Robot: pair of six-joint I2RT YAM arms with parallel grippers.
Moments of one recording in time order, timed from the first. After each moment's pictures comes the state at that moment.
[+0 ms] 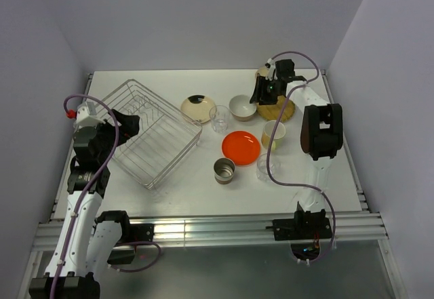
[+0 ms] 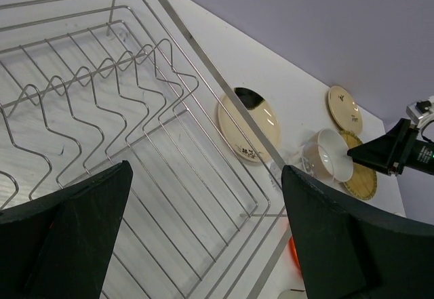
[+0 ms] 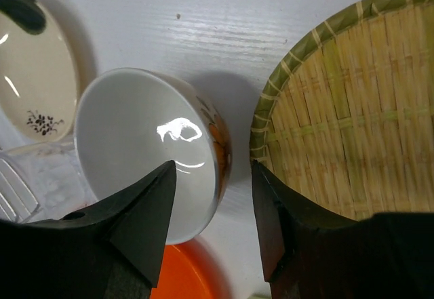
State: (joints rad) left arm 0.01 0.69 0.63 -0.14 0.07 -0.59; right arm 0.08 2.11 1.69 -0.49 -0.40 0.20
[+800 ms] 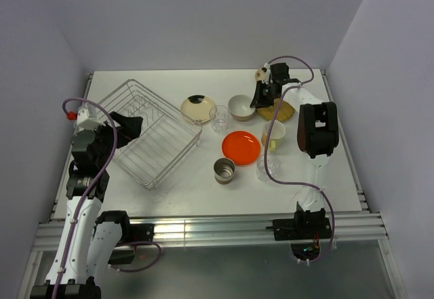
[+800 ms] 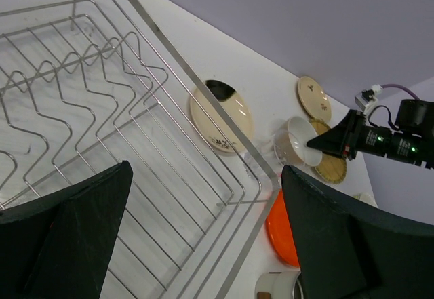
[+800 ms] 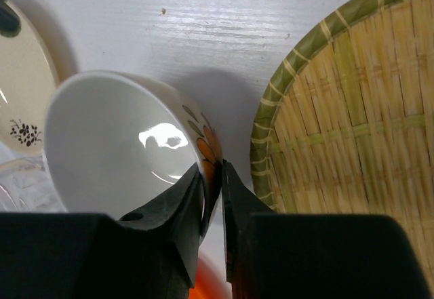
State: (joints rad) left arm 0.01 0.64 0.63 -0.14 0.14 -0.63; right arm 0.11 2.17 1.68 -0.46 -0.37 0.24
